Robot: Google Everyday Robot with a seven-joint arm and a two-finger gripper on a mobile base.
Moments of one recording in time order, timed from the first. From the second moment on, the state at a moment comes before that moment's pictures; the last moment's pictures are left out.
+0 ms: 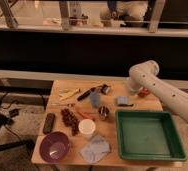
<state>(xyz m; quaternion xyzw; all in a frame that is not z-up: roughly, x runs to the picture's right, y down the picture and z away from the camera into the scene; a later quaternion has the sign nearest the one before) 0.216 0.024 0.861 -0.19 -0.06 -0.10 0.97</state>
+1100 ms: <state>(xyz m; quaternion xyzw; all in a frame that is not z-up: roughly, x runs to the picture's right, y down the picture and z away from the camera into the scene) 0.219 0.019 0.909 -0.17 -0.07 -0.08 0.98</state>
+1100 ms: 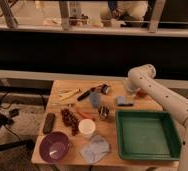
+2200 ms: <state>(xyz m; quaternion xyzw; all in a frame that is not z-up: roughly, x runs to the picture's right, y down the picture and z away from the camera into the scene) 0.220 0.042 0.946 -0.26 -0.06 -0.06 0.96</state>
